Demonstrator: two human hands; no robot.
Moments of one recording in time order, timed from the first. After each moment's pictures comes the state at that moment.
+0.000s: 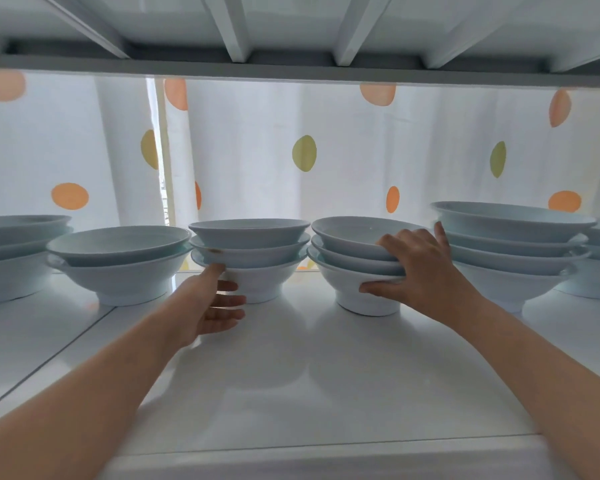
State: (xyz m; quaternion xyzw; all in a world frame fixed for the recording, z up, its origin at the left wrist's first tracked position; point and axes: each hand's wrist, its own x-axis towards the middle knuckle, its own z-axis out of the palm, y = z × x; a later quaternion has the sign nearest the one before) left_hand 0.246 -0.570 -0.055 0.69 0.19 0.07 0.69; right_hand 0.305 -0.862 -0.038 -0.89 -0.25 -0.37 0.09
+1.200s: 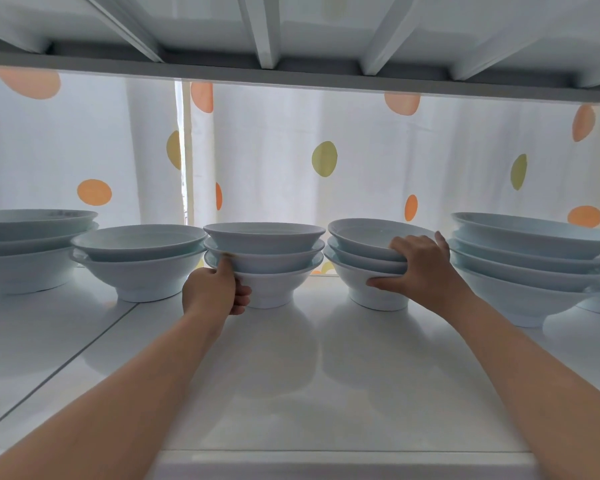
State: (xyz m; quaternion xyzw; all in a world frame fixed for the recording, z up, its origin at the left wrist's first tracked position) left_hand 0.251 -0.568 -0.059 0.68 0.21 0.30 0.63; right_hand 0.346 -0.842 -0.038 -0.89 -0.24 -0.37 0.13
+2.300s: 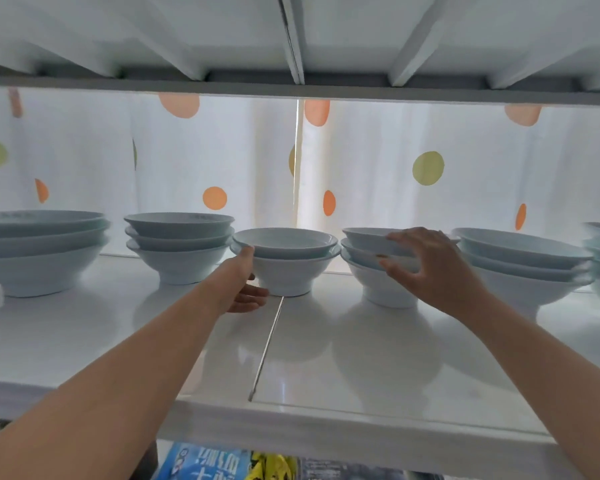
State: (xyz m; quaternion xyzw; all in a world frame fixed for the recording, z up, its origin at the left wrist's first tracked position) left_hand 0.182 -0.365 -0.040 0.73 0.26 0.11 0.62; right_hand 0.250 -0.643 -0.027 -0.85 -0.33 -0.37 0.18
